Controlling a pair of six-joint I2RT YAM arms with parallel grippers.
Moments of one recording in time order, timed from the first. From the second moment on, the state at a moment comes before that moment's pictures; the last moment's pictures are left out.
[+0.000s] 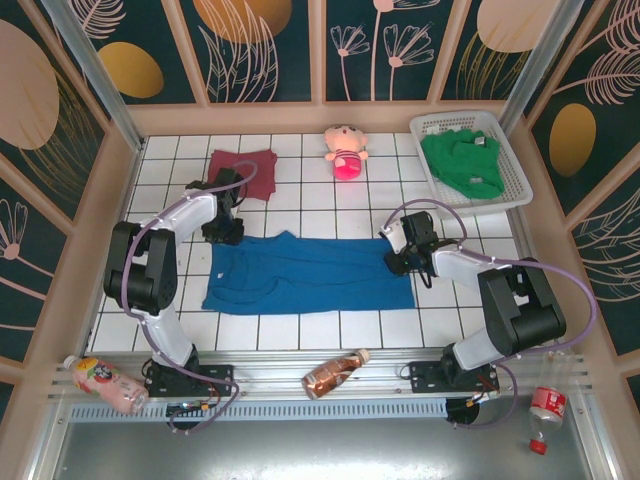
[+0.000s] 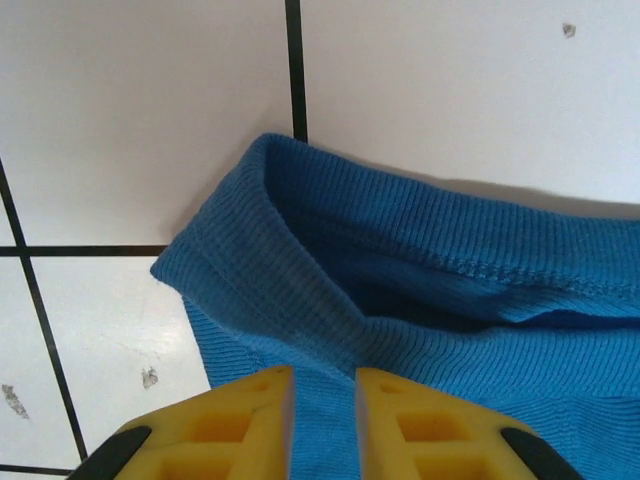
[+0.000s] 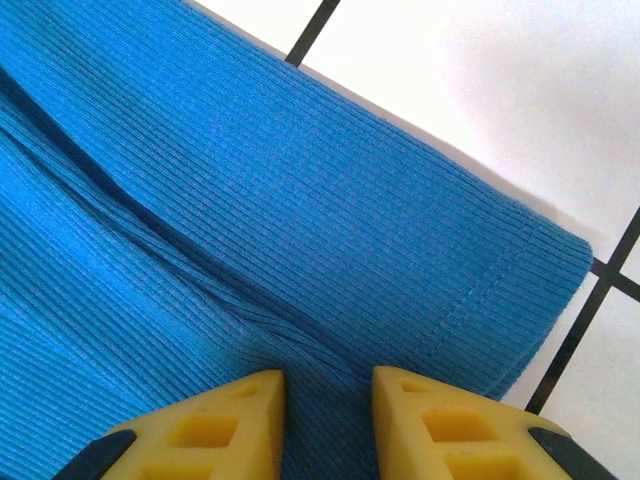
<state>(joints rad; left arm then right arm) -0.24 1.82 1.26 -0.87 -0.14 -0.21 0.34 1.49 0.64 -0.20 -0.07 -0.27</state>
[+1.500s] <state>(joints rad) -0.20 2.02 1.53 -1.02 -0.35 -0.22 0.34 1.49 0.64 -0.20 -0.06 -0.27</state>
